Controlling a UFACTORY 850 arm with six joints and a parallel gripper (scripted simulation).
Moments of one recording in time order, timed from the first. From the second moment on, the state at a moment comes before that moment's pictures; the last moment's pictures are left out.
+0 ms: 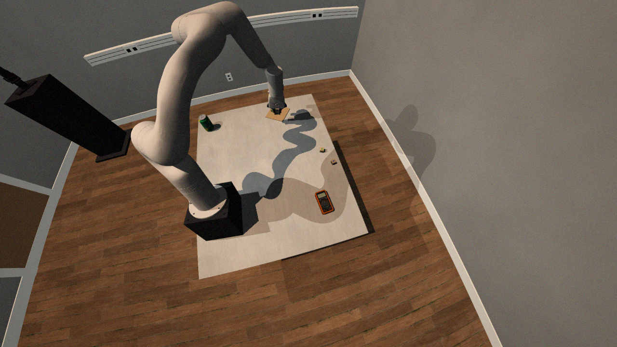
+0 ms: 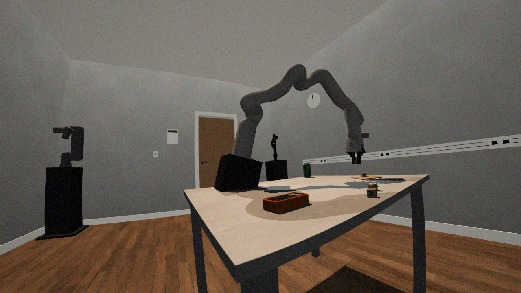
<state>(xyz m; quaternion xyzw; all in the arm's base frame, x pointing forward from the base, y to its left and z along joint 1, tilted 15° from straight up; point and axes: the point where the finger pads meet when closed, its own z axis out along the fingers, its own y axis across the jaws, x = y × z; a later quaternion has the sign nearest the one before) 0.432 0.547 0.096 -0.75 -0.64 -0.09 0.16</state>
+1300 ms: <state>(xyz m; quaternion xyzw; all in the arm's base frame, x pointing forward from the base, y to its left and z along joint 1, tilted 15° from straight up) 0.437 0.641 0.133 -0.30 -0.95 -0.13 0.03</state>
